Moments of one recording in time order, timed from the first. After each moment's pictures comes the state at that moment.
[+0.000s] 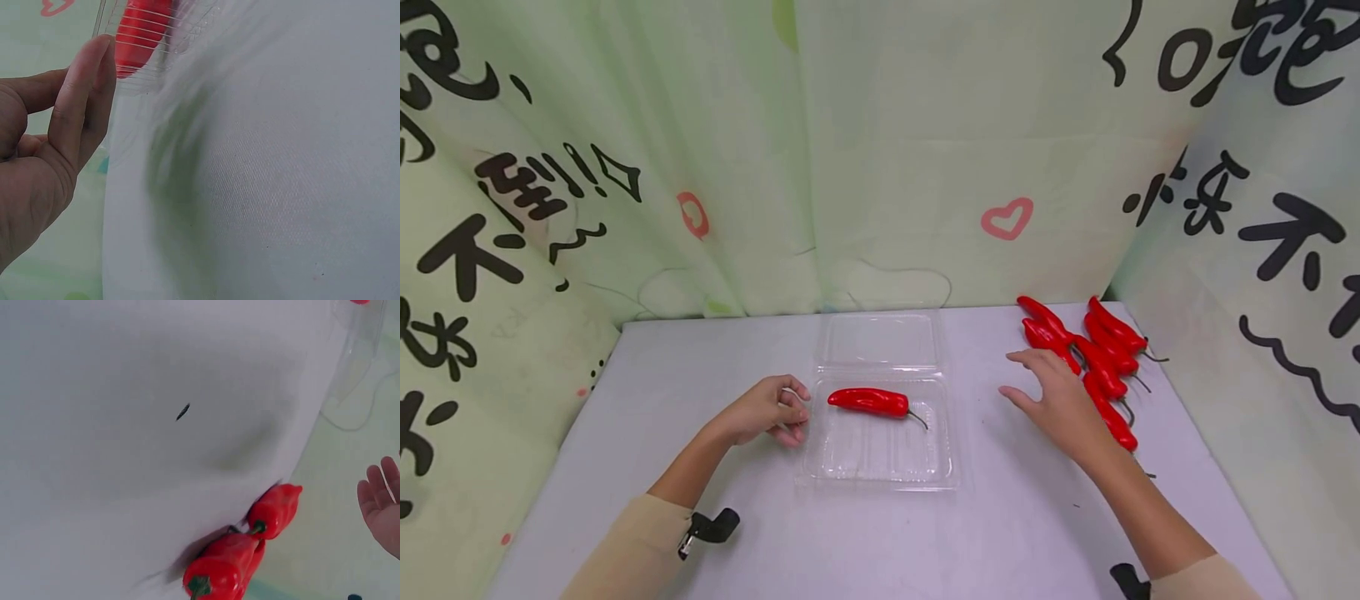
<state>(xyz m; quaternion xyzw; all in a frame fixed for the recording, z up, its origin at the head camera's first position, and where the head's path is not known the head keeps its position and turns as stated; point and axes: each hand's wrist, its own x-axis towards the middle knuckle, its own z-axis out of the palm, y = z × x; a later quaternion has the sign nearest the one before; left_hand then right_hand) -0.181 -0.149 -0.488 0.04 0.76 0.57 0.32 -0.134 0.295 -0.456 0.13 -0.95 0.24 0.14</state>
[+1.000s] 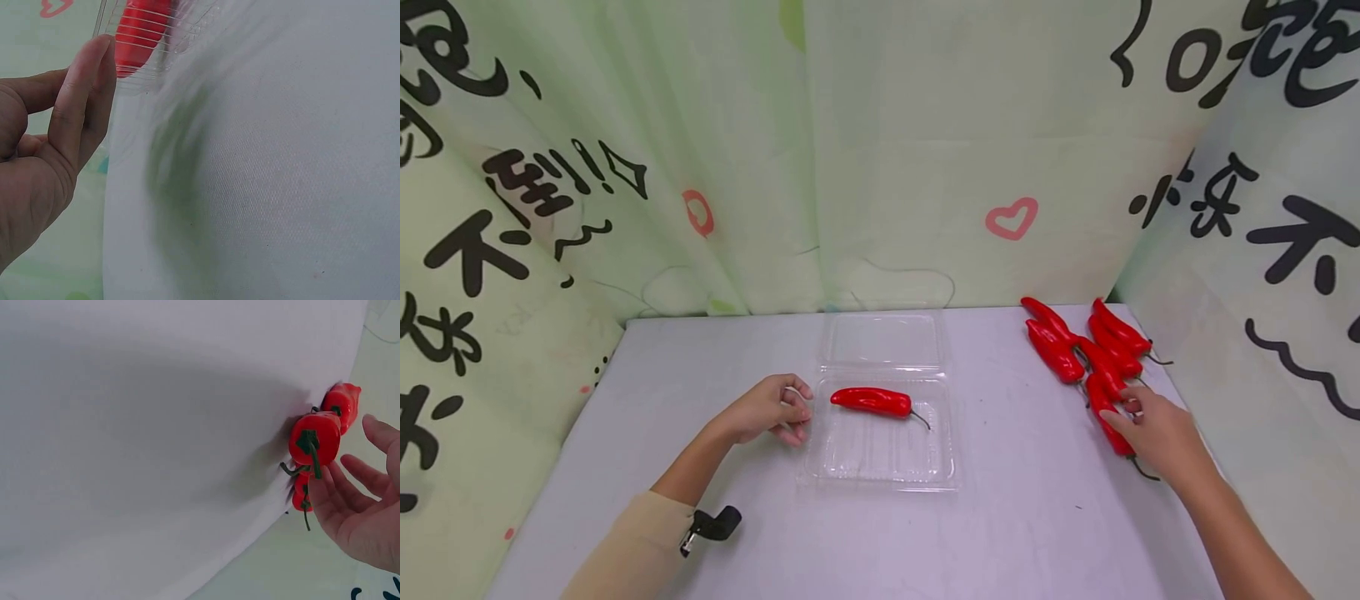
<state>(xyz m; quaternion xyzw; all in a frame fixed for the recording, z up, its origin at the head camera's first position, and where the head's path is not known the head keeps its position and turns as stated) -0.181 -0.150 -0.487 0.04 0.75 0.57 0.32 -0.114 0.408 -0.466 -0.07 -0.97 0.21 -0.09</state>
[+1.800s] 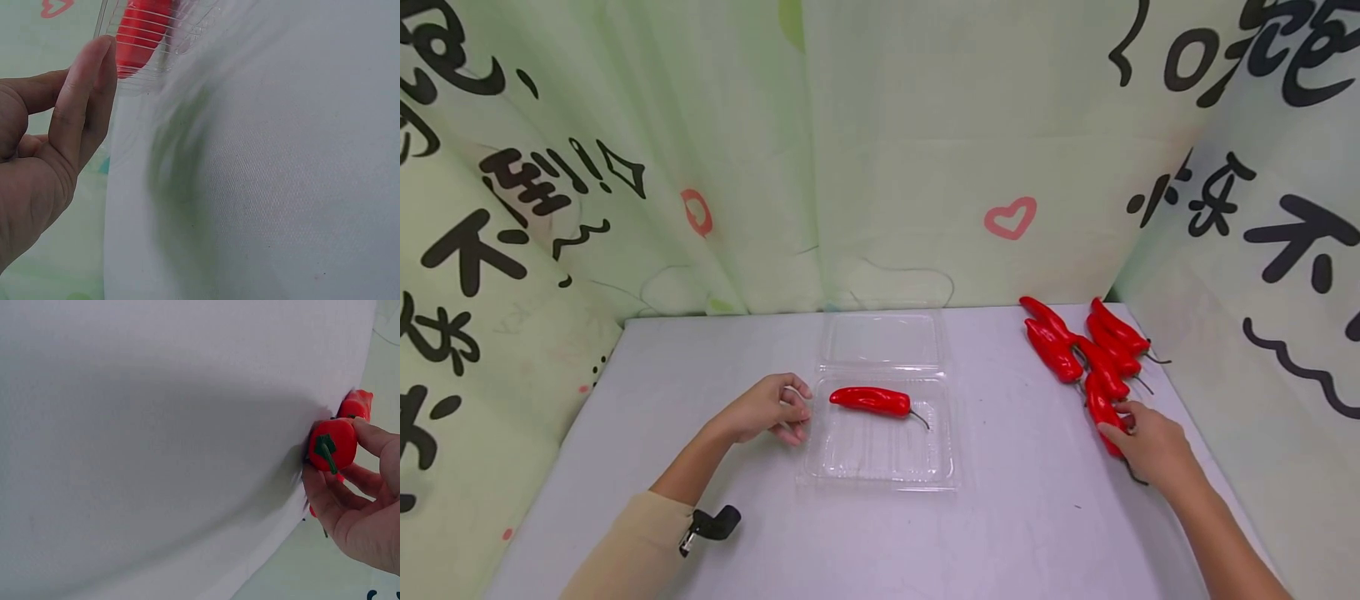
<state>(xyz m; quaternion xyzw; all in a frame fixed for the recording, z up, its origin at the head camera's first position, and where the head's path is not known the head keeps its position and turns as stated) -0.181 -0.148 -0.485 0.04 0.75 0.57 0.33 -0.111 0.414 -0.487 -0.10 -0.96 0.20 -0.14</state>
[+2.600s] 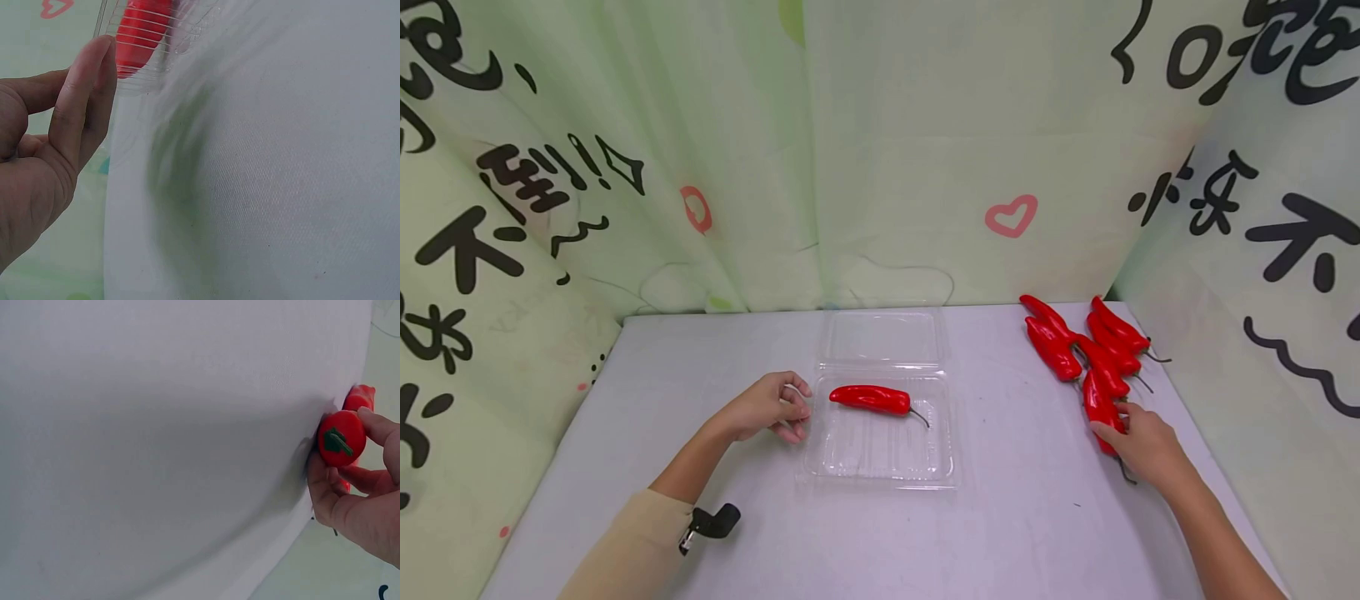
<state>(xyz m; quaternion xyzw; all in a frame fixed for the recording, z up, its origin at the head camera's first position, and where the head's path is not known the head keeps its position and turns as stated) -0.180 -0.148 -0.483 0.04 0.76 0.57 0.32 -0.117 0.414 -0.493 -0.10 -0.95 0.23 -0.17</state>
